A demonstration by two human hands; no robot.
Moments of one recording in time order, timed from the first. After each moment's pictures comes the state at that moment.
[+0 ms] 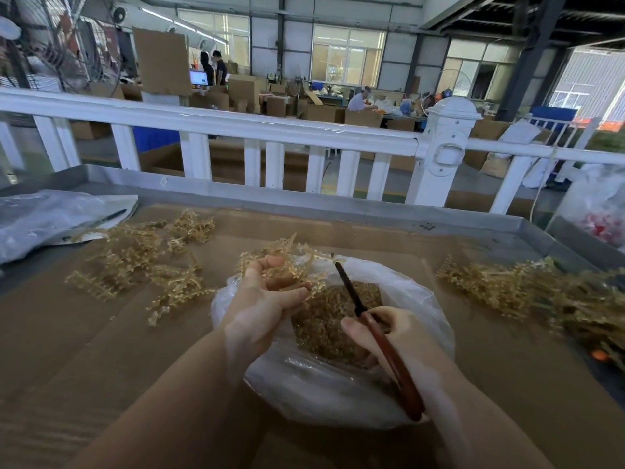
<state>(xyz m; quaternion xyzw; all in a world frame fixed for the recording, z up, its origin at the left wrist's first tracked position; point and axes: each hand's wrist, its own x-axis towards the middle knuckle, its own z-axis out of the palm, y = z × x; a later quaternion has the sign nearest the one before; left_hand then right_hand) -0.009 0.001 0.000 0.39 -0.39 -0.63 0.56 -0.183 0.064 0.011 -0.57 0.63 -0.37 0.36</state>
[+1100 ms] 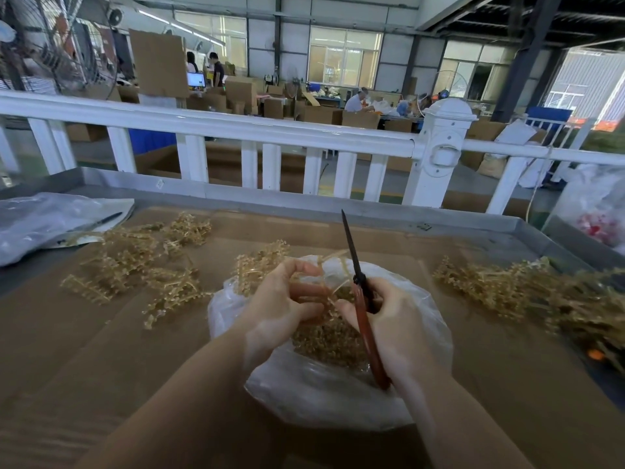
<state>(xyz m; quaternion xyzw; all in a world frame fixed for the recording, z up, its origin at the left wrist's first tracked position) -0.020 0.010 0.012 0.39 -0.55 -0.58 0.45 -0.171 0.051 0.014 -0.58 0.60 -0.48 0.26</state>
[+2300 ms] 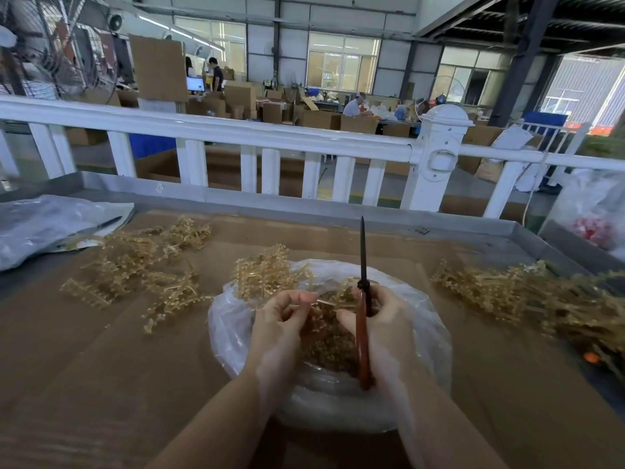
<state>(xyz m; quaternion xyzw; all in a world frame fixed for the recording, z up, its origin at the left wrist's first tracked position) -0.038 0.019 -0.029 0.39 -0.39 -0.60 0.58 -0.164 0.044 0.004 -0.51 0.61 -0.54 0.27</state>
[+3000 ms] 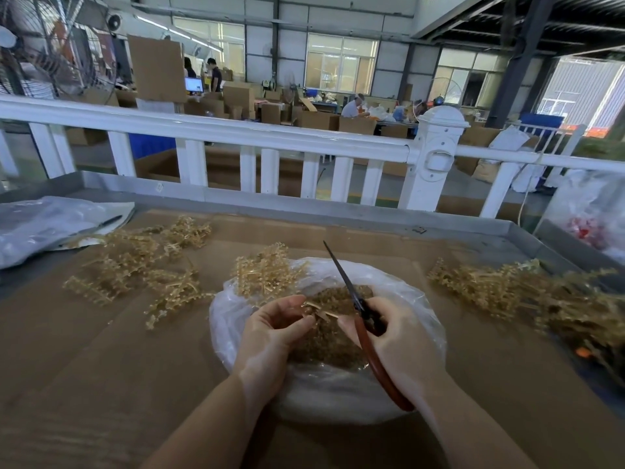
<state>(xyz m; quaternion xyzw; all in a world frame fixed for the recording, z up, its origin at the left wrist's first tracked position) -0.023 0.019 -0.050 0.34 -0.37 -0.63 0.59 -0.189 0.064 -0.003 -0.66 0.62 -0.38 0.17</state>
